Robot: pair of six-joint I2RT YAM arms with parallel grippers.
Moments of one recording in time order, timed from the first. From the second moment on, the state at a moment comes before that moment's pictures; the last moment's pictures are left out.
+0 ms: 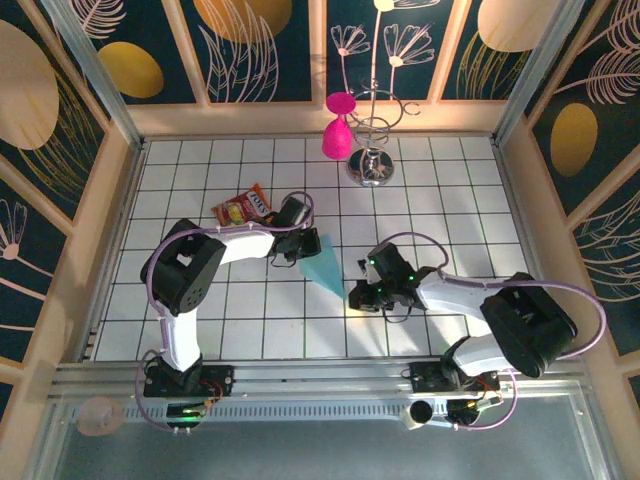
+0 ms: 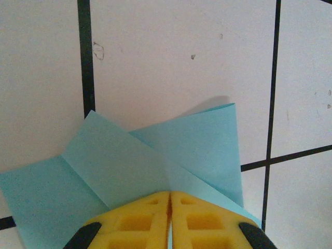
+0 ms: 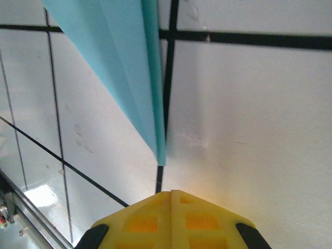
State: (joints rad) left arm -0.63 1.94 1.09 -0.16 0.19 -0.79; right arm 0.70 1.37 0.51 -0.16 -0.42 0.70
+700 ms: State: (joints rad) left arm -0.55 1.59 0.76 0.05 0.21 -0.94; right arm 0.55 1.68 0.75 0.17 -0.50 0.65
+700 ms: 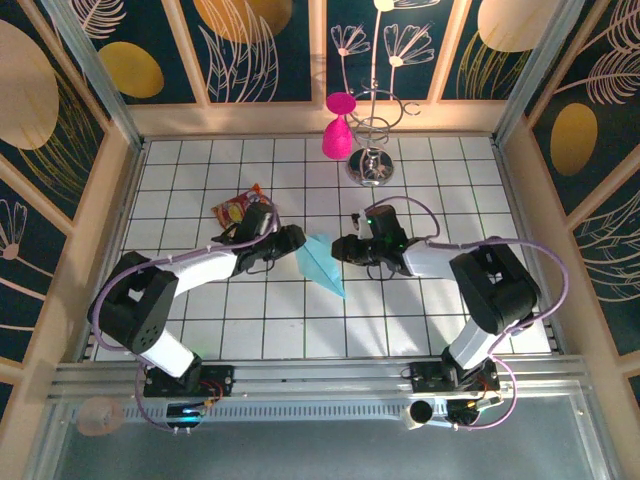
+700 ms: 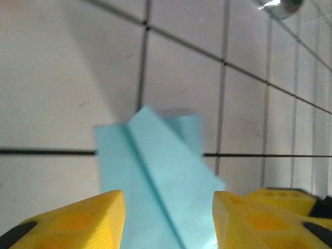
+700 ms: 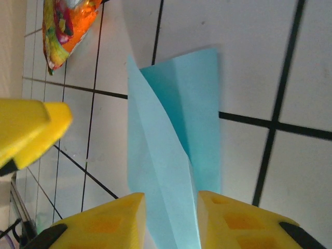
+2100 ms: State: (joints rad) left arm -0.58 1.44 0.56 0.64 0.48 -1.08; right arm 0.49 1.57 0.70 0.62 -0.71 0.93
